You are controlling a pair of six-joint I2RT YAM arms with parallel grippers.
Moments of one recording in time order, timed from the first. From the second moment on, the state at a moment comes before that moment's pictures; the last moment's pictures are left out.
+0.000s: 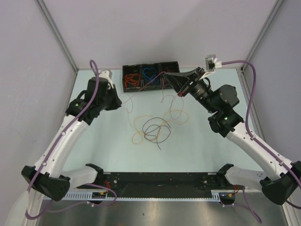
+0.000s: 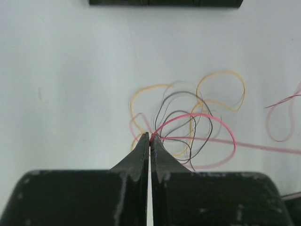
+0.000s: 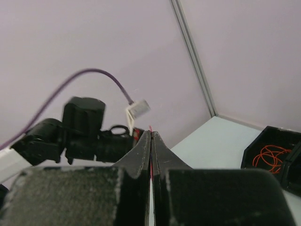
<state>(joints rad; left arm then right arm) -0.40 1.14 1.35 -0.82 -0.11 -0.45 0.67 1.11 1.13 0.40 -0.21 0.54</state>
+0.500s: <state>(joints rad) -0.49 1.18 1.28 -0.76 -0.01 -0.47 0.67 1.11 1.14 0.35 -0.20 0.52</state>
